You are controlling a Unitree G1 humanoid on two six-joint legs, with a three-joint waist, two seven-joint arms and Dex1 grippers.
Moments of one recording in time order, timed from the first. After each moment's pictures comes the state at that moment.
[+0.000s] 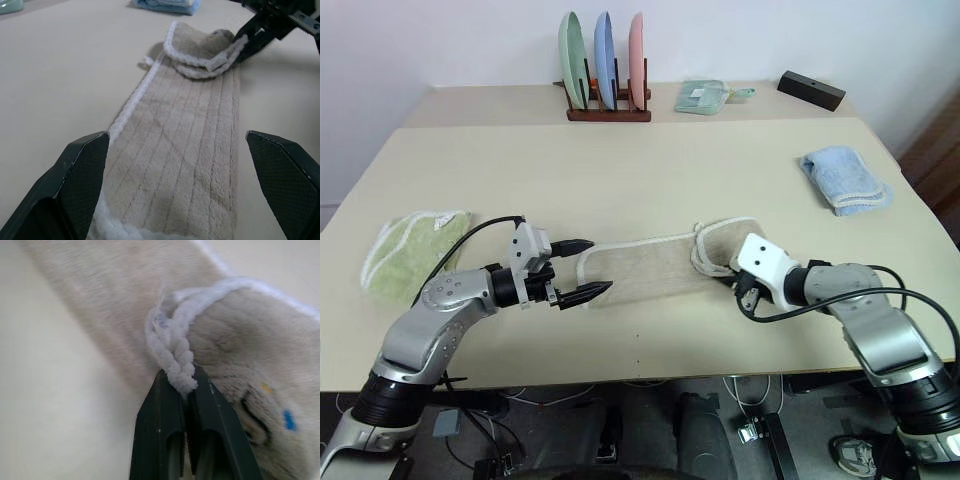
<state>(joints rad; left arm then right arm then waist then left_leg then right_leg) -0.23 0.57 -0.09 -0.28 -0.42 0.40 -0.86 -0.19 -0.88 0.11 -0.32 0.22 0.49 0.88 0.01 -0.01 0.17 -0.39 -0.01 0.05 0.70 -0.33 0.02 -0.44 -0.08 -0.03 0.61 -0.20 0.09</state>
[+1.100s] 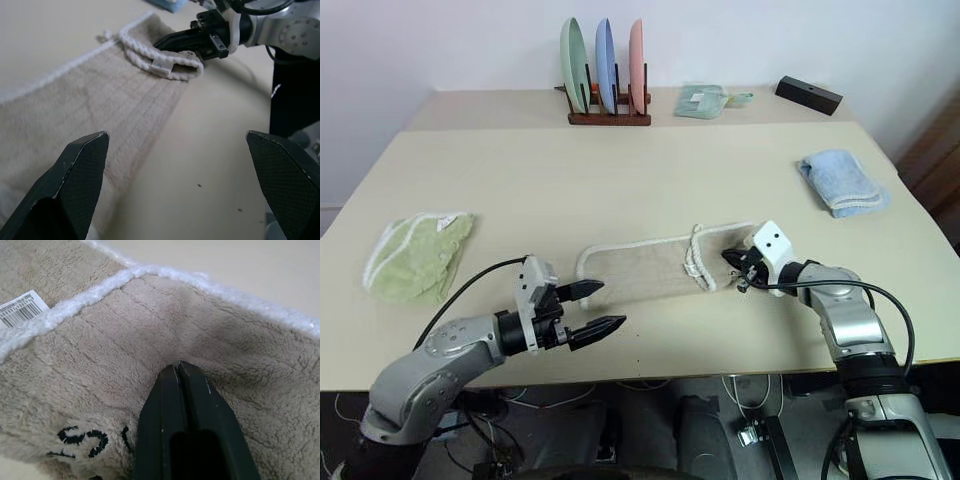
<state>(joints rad) 0.03 0.47 -0.03 -0.61 -0.67 0.77 -0.63 -0.33 -0.65 -0.01 0.21 0.23 0.23 0.85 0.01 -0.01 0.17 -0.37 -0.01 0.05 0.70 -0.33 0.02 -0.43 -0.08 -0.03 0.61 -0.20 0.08</state>
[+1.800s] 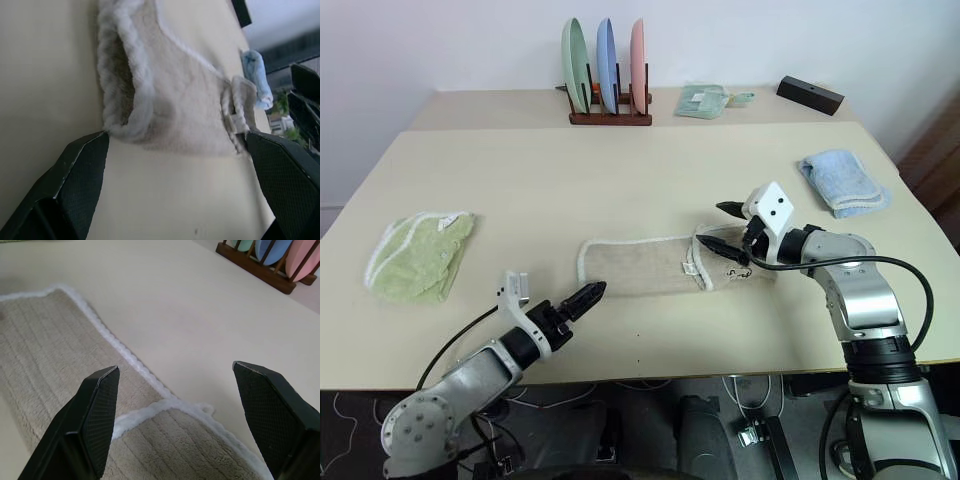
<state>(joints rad) 0.11 0.12 0.20 -0.56 -1.31 0.98 0.23 -0.40 -0.68 -0.04 0.00 0.32 0.29 0.92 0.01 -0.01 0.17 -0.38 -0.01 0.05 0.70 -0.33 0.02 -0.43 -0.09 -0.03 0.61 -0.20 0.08</state>
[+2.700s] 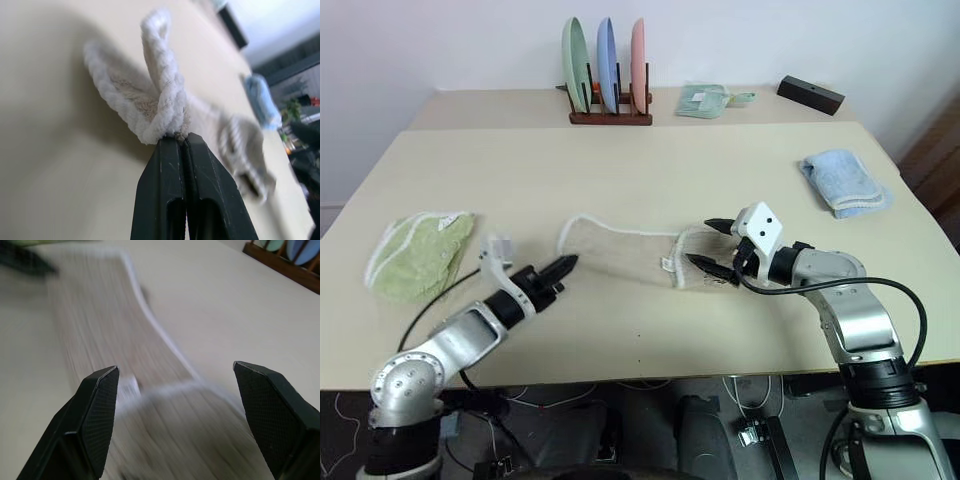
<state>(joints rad) -0.07 0.37 0.24 -0.44 -1.29 0.84 0.10 -0.30 -0.68 -0.03 -0.10 0.33 0.28 0.91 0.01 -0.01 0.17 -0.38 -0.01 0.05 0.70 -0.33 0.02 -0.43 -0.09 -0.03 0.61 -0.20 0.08</state>
